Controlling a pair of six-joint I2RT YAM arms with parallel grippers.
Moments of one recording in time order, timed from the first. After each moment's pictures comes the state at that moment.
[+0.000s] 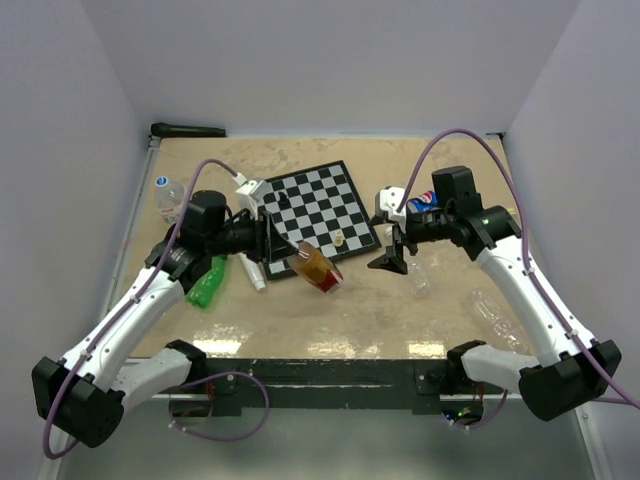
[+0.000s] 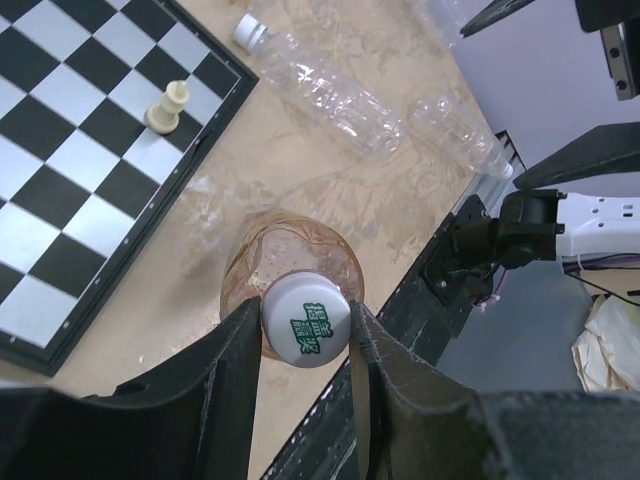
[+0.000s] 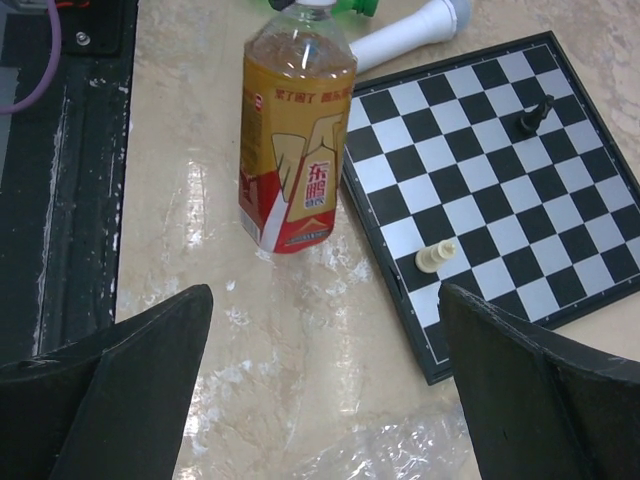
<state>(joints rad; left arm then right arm) -0.42 1.00 0.90 -0.41 0.59 -0.41 0.36 1.18 1.22 -0.84 -0.91 -0.82</state>
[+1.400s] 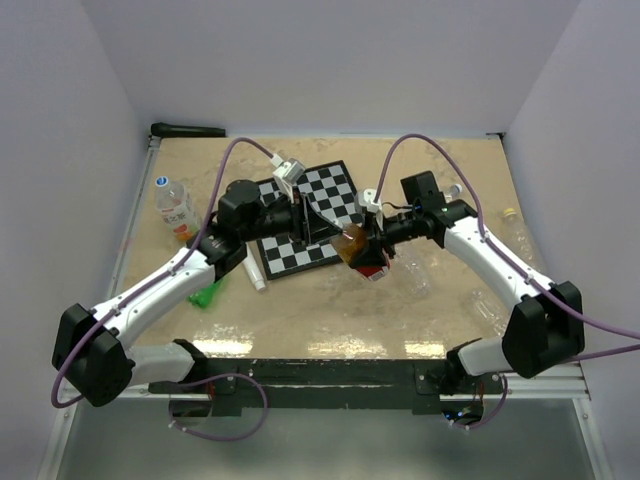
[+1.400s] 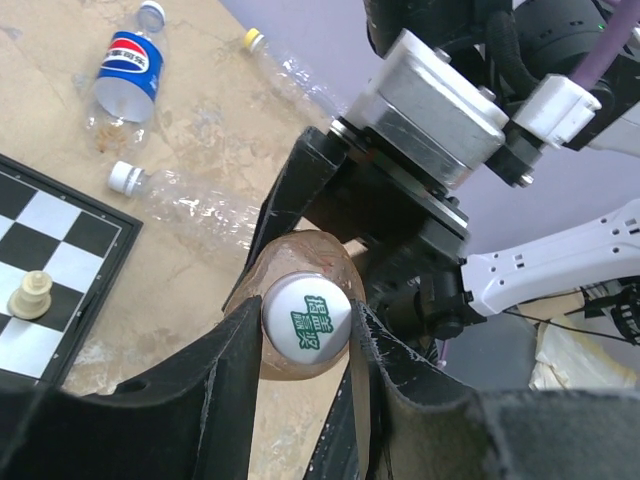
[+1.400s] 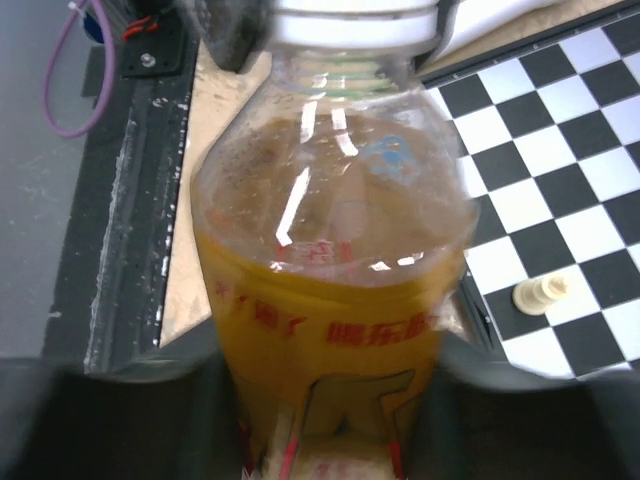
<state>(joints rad) -0.62 1.24 0.95 0.13 0.56 -0.58 0.40 1.40 1.11 -0.66 -1.05 -0.71</state>
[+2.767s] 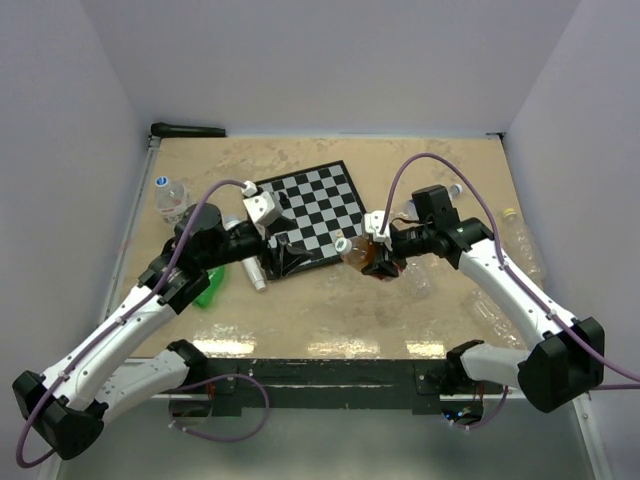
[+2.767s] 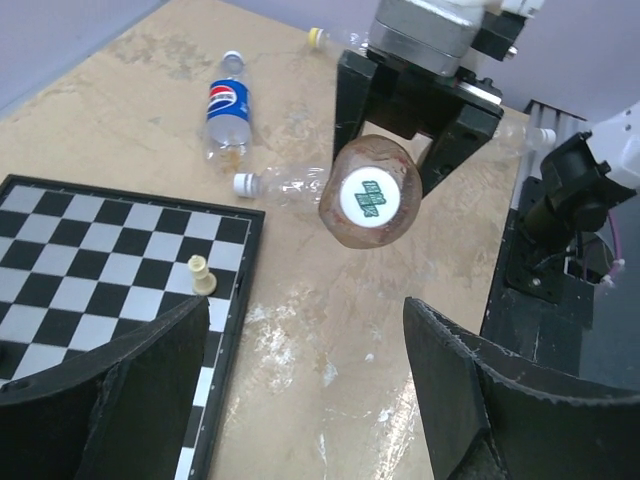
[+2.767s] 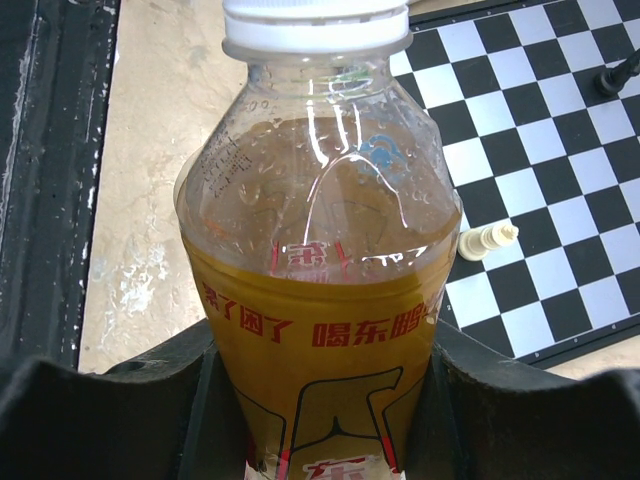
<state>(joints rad) -0.62 0.89 0.89 -0.17 0.49 -0.02 0.41 1.21 1.00 -0.69 -0.87 -0.90</state>
